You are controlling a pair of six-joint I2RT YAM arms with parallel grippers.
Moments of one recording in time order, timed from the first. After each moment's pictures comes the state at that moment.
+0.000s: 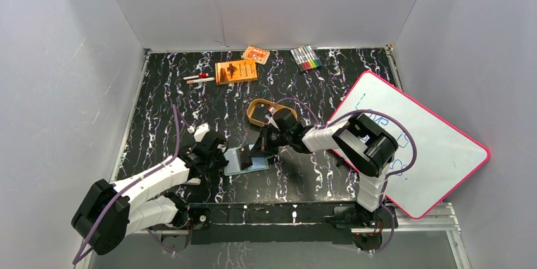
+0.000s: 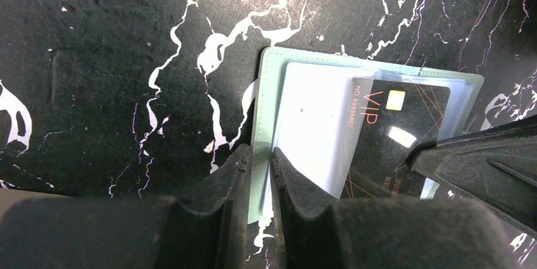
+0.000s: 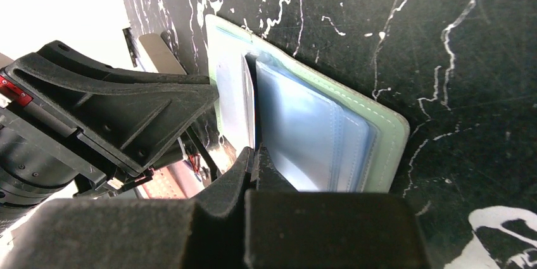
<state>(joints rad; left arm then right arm) -0.67 1.08 0.45 -0.41 -0.27 -0.98 0.83 1.86 0.85 0.34 -0.53 1.02</state>
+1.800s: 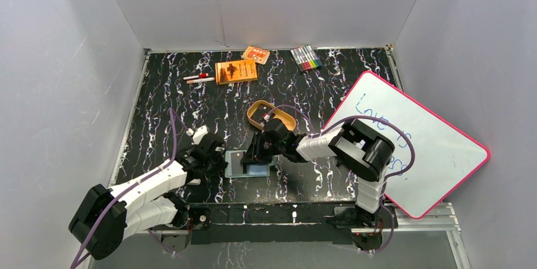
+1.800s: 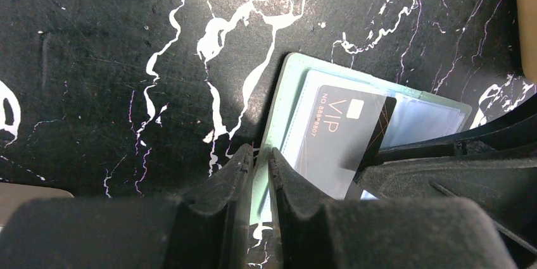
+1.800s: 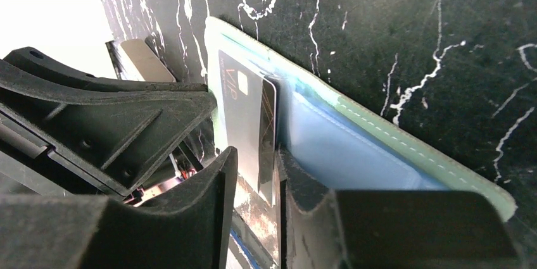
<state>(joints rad) -0.66 1.03 0.42 -0.40 -0.25 -1.00 0.96 1.86 0.82 0.37 -0.36 1.12</state>
